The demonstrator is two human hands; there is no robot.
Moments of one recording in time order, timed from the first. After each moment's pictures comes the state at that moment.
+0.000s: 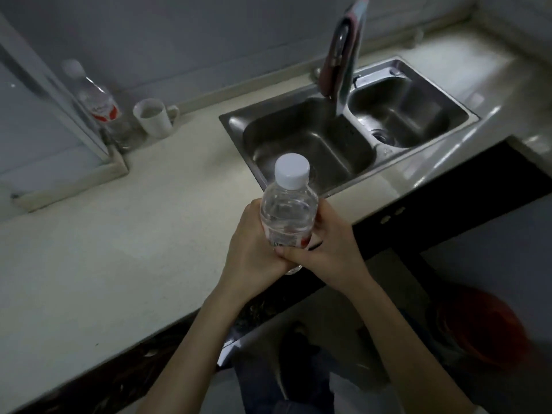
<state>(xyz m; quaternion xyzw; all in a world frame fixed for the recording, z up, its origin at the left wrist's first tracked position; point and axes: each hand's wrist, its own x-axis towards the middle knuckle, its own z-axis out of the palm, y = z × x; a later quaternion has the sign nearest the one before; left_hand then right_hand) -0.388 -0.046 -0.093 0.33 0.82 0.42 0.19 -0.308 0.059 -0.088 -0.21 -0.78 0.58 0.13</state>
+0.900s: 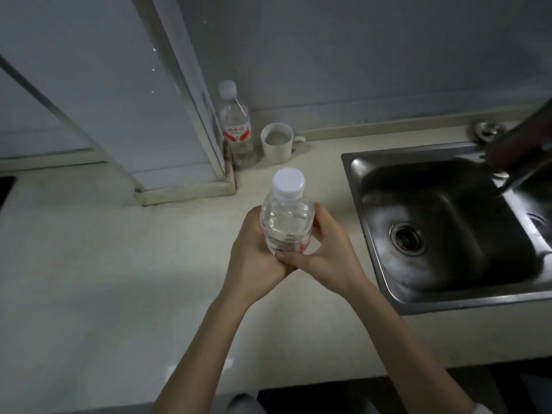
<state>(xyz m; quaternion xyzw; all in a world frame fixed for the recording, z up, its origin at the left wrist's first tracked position) -0.584 -0.118 -0.114 0.06 0.81 0.56 0.14 -0.554 0.011 -0.120 -0.07 -0.79 0.61 0.00</state>
